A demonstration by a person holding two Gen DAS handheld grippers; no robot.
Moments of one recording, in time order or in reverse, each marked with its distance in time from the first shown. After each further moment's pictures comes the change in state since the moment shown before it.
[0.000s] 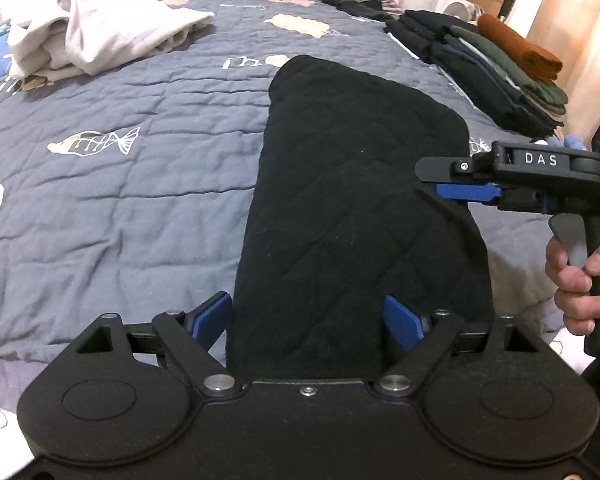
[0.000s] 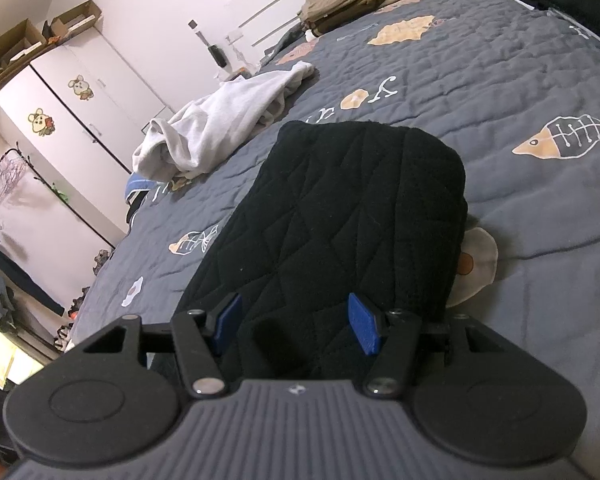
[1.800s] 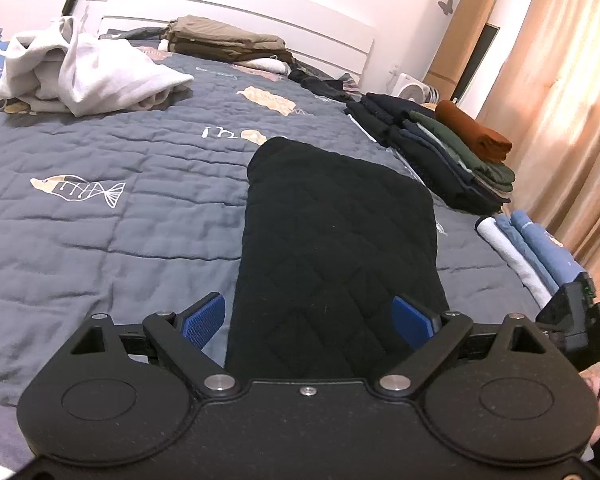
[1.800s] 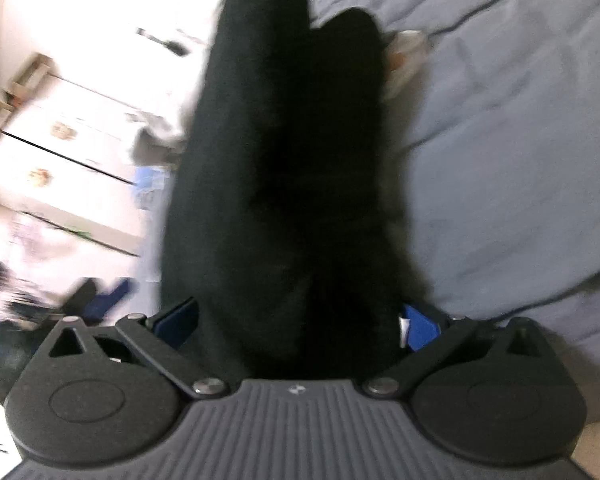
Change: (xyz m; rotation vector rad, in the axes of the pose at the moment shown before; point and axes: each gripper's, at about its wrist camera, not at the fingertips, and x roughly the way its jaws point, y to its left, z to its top) left arm -0.025 0.042 -0.005 -0.058 -0.247 -0.182; right arm -0.004 -0.037 -0.092 0.323 0.120 0.120
